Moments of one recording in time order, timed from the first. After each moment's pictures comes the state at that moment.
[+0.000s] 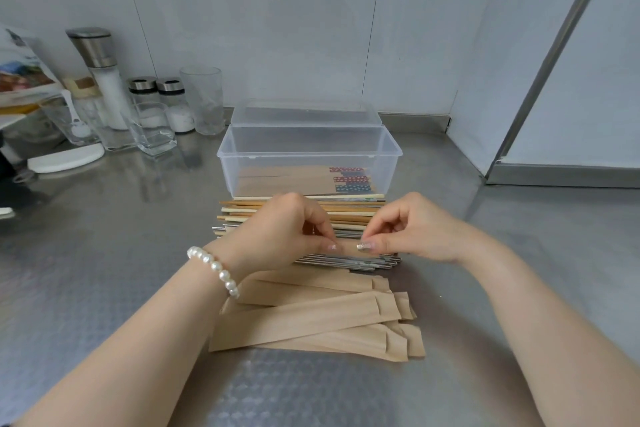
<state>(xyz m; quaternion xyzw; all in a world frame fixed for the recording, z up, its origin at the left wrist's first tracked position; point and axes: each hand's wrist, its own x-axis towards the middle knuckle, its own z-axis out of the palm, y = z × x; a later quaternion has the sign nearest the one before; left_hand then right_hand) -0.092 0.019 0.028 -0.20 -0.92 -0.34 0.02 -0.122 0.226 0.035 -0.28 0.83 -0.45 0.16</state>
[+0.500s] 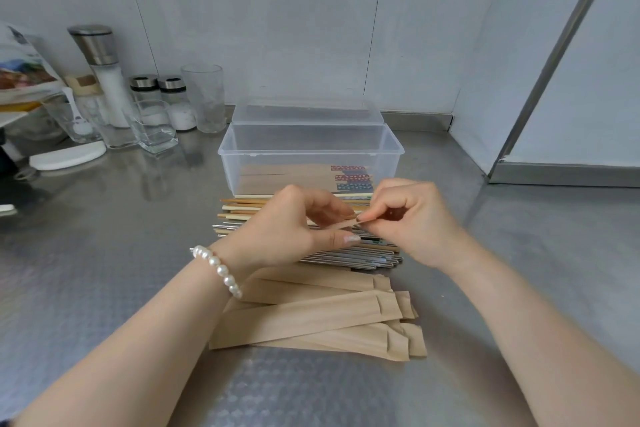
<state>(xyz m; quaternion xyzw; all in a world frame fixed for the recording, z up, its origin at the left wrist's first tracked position) -0.084 0.028 0.036 -0.17 -0.88 -0.45 0.01 -0.123 0.212 0.019 -0.34 0.80 -0.48 -0.12</state>
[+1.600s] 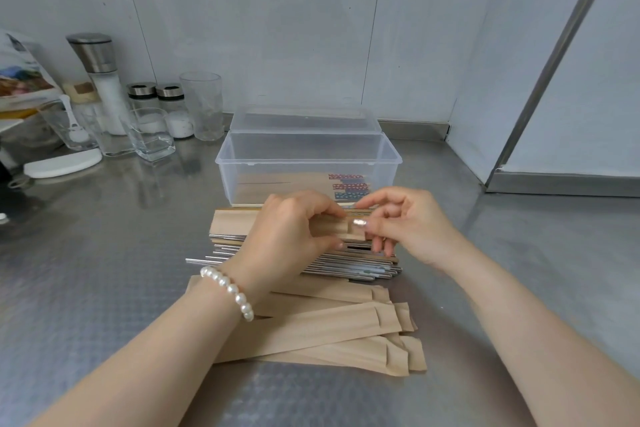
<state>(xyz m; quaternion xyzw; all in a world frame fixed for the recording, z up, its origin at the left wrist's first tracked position) -0.089 0.034 0.021 -0.15 -0.91 -0.34 0.20 -0.129 0.217 0.023 -0.20 0.79 -0.58 0.05</state>
